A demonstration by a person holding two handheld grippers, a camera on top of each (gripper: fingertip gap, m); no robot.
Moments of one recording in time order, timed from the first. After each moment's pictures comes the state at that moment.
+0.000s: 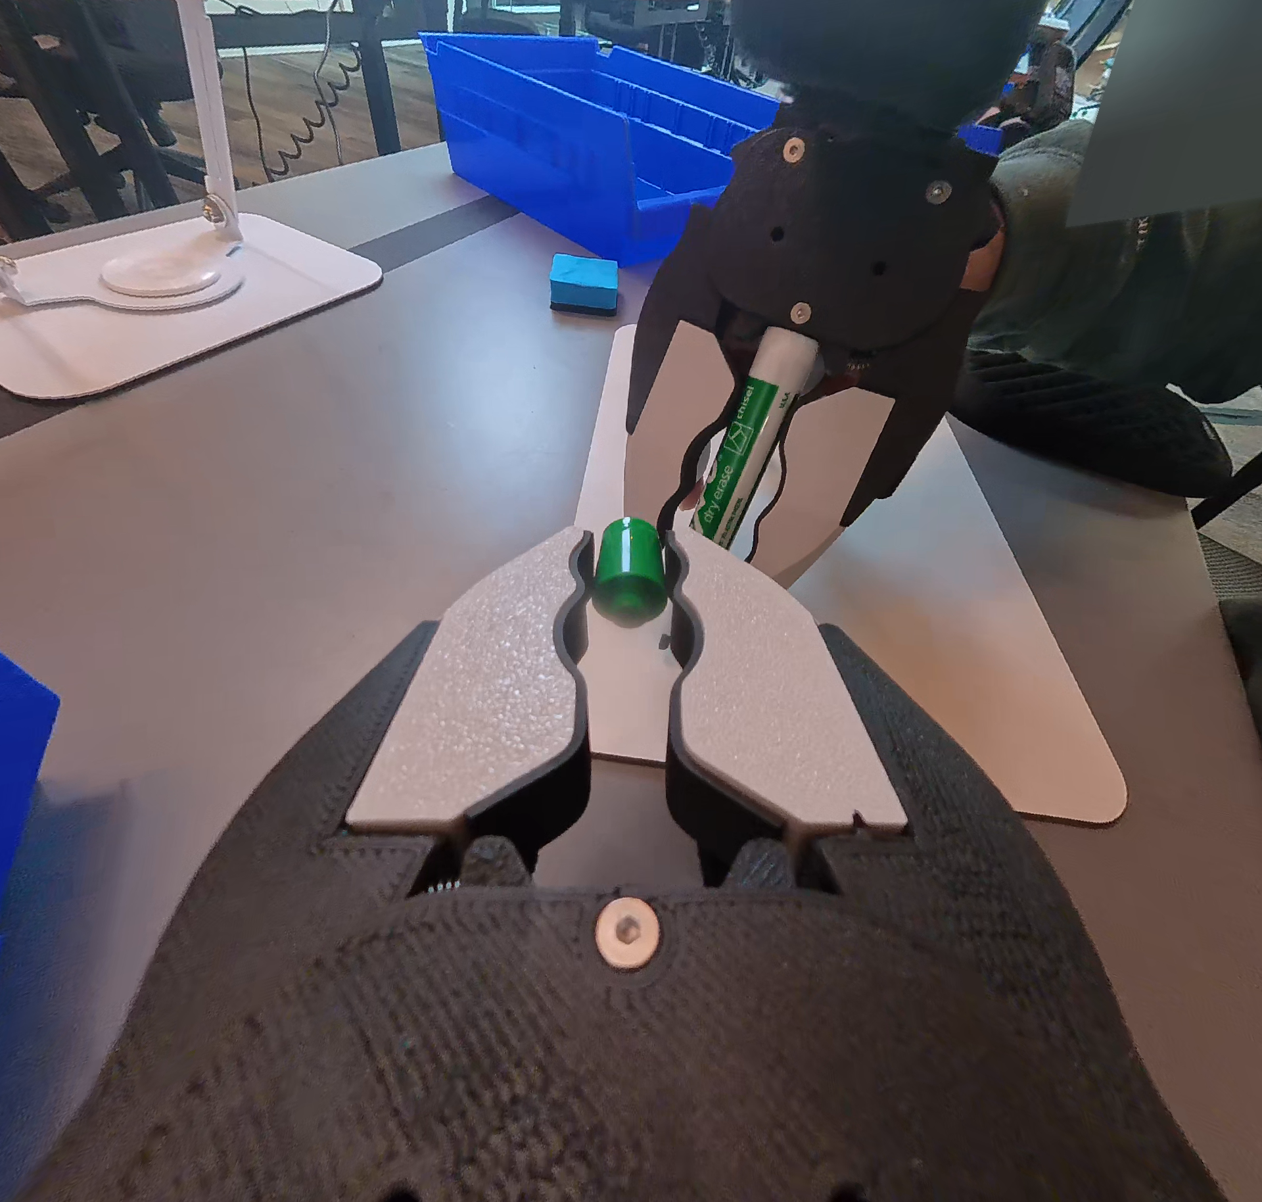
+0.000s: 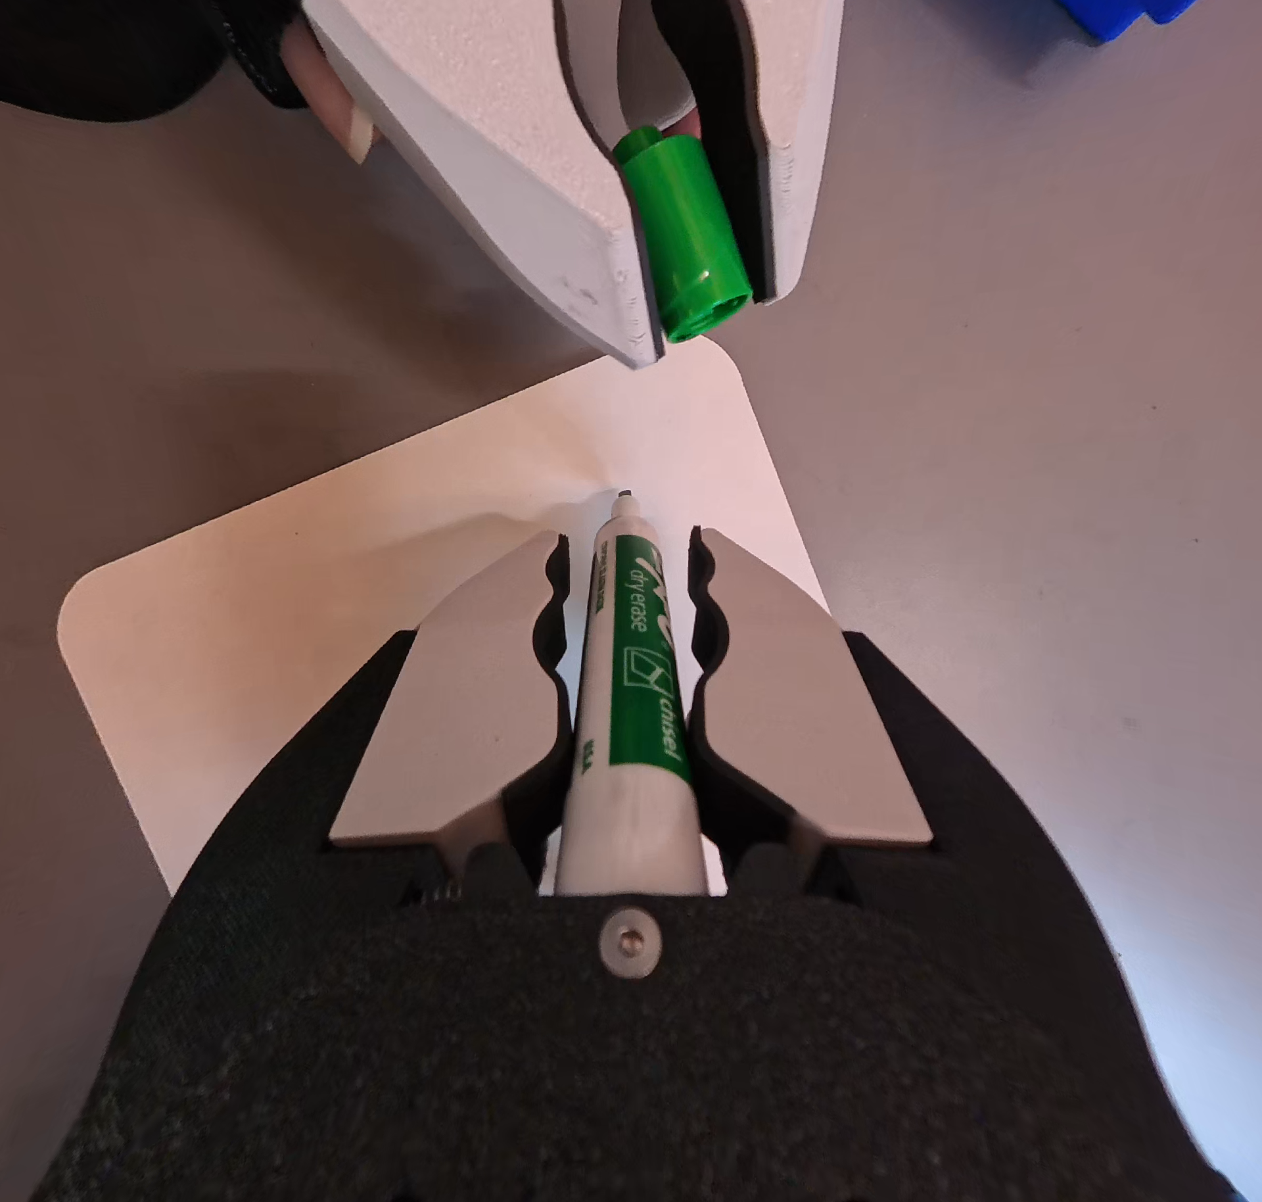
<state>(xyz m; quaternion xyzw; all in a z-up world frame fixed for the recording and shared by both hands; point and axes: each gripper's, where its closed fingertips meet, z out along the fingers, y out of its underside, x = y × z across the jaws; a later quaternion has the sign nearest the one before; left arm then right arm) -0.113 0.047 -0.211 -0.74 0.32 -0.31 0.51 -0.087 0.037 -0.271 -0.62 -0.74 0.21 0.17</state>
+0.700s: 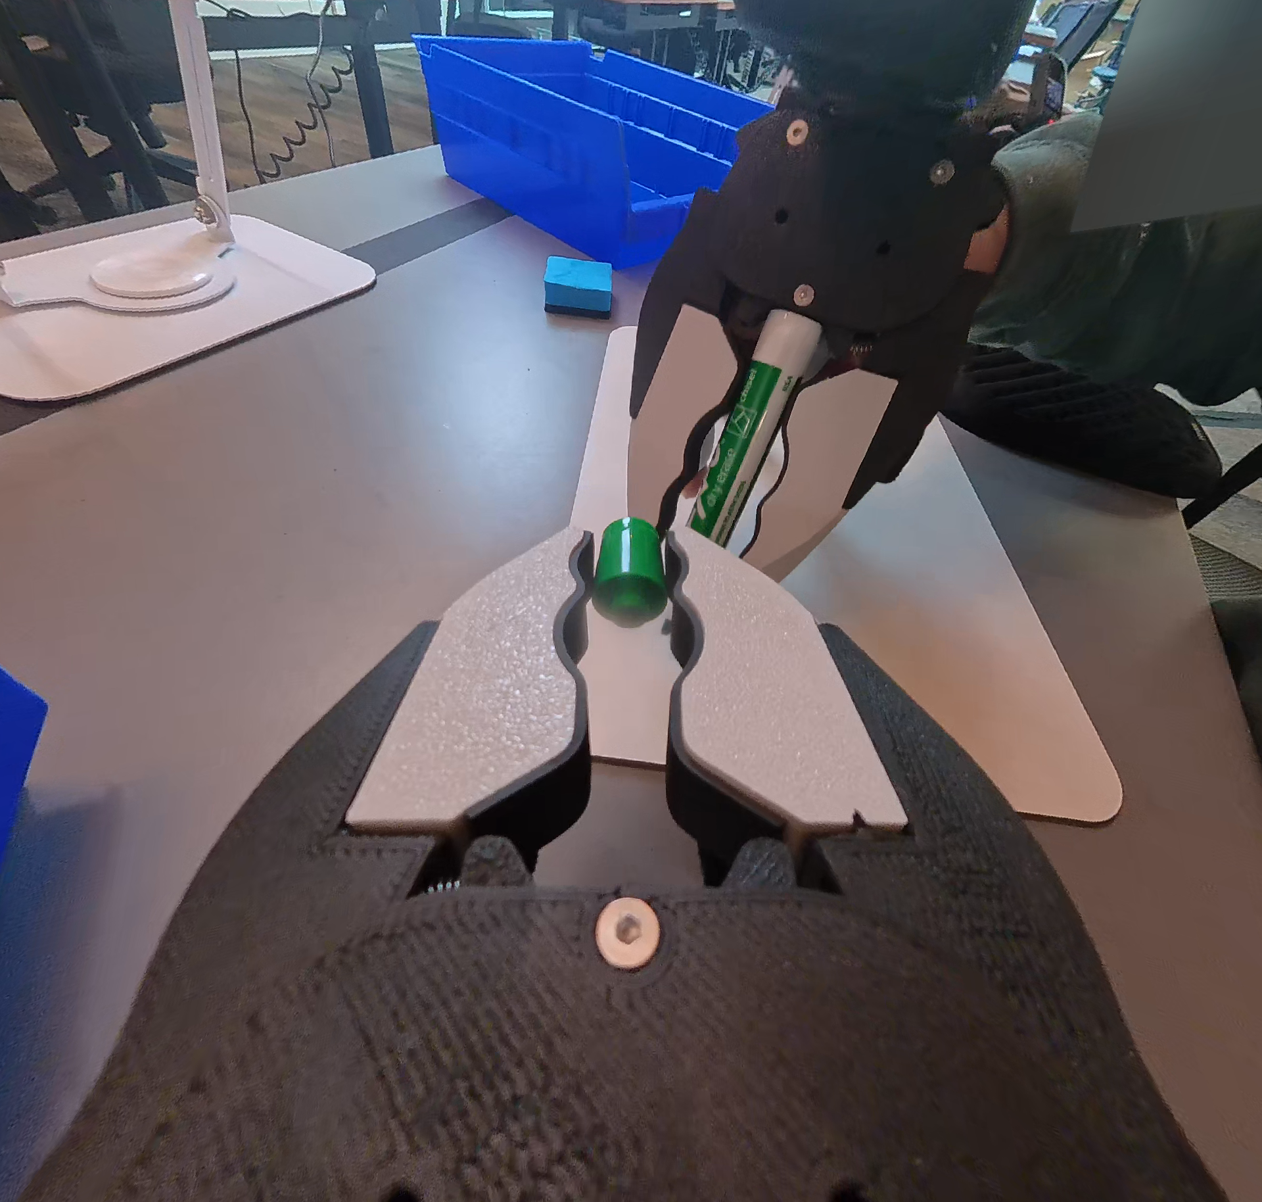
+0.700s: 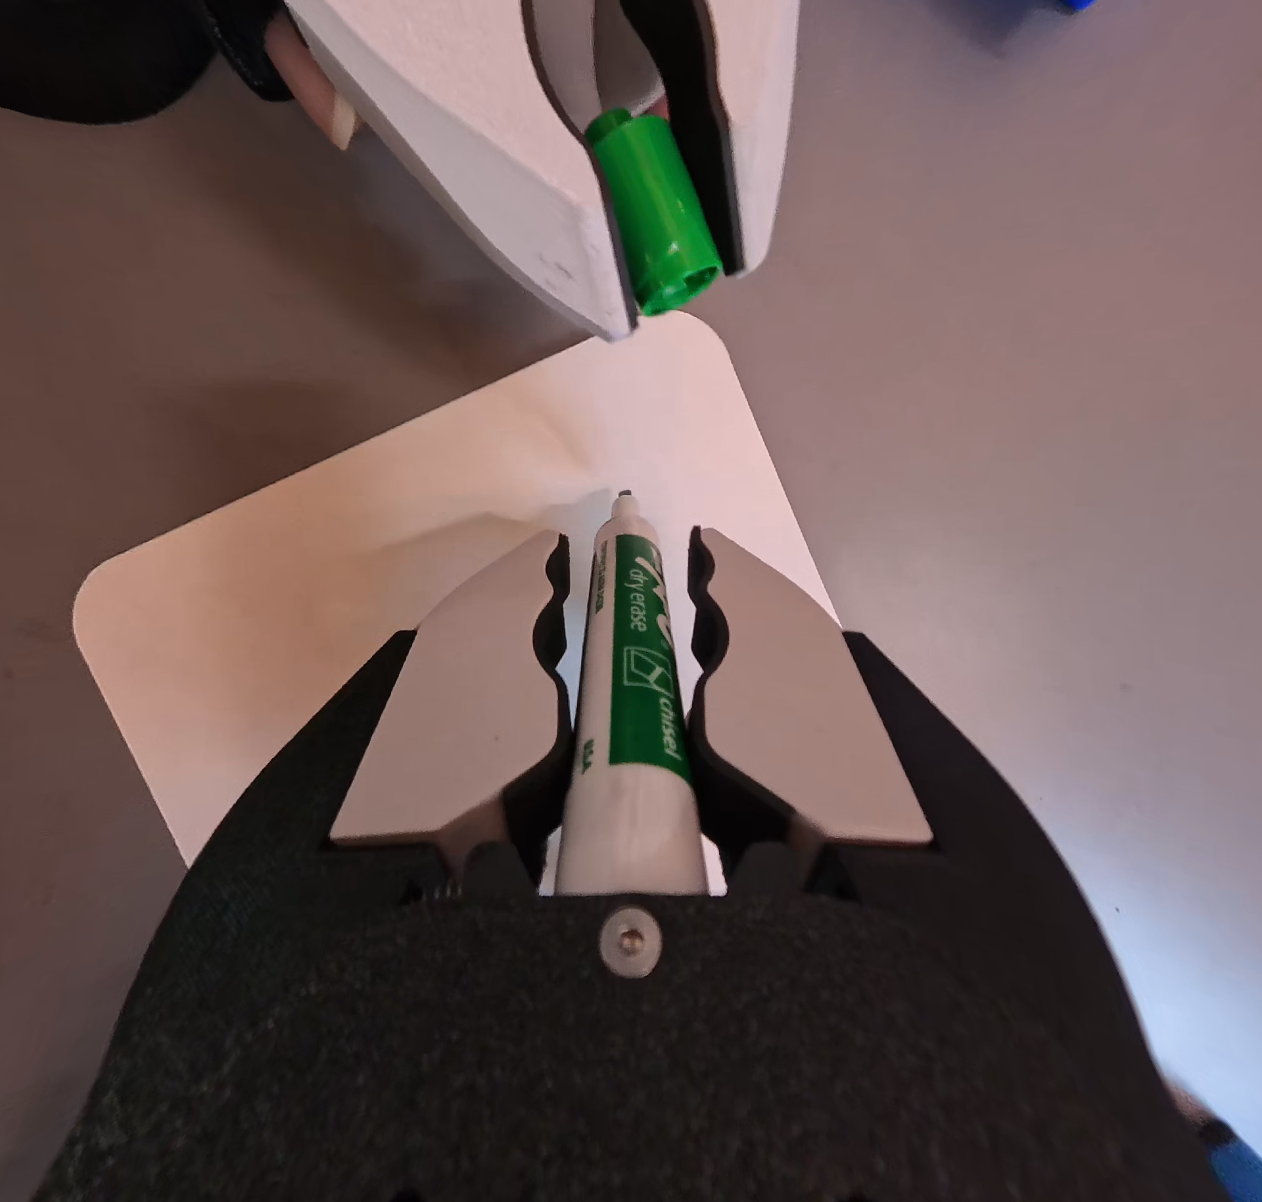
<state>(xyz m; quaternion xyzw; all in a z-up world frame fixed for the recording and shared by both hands) -0.112 0.047 -0.212 -0.74 0.32 -0.31 0.51 -0.080 0.040 -0.268 -0.63 -0.73 0.21 0.17</state>
